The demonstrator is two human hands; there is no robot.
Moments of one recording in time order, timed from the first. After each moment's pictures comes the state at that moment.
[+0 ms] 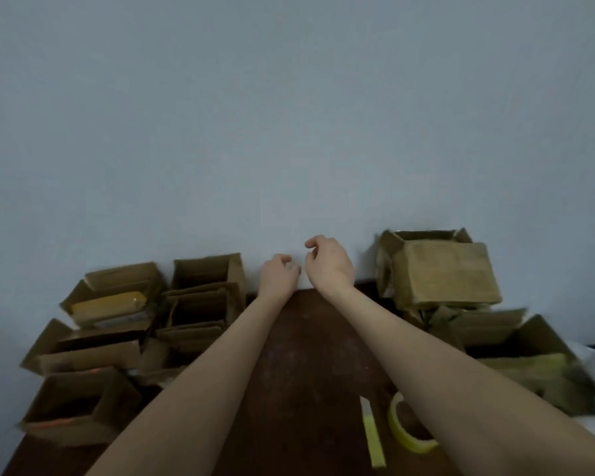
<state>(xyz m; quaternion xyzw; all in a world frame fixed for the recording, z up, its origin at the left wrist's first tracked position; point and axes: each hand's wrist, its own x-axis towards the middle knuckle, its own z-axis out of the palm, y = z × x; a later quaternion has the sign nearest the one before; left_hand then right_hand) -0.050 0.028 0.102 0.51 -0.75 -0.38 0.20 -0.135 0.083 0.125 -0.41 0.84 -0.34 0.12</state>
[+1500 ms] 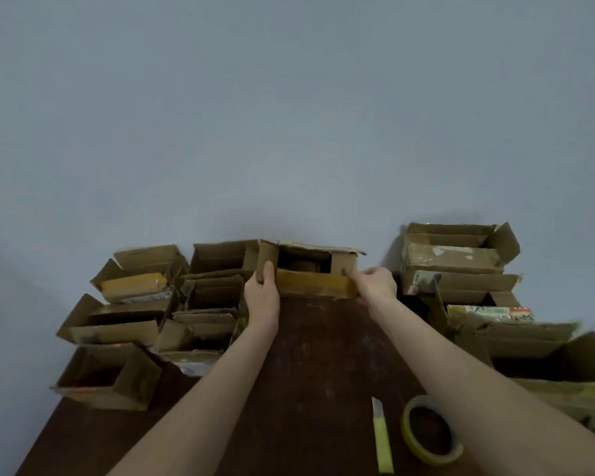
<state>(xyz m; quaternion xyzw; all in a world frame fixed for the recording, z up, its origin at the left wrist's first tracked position) -0.025 0.046 0.071 0.56 -0.47 -0.53 0.43 -0.188 0.104 0.063 -0.17 0.79 -0.48 0.35</state>
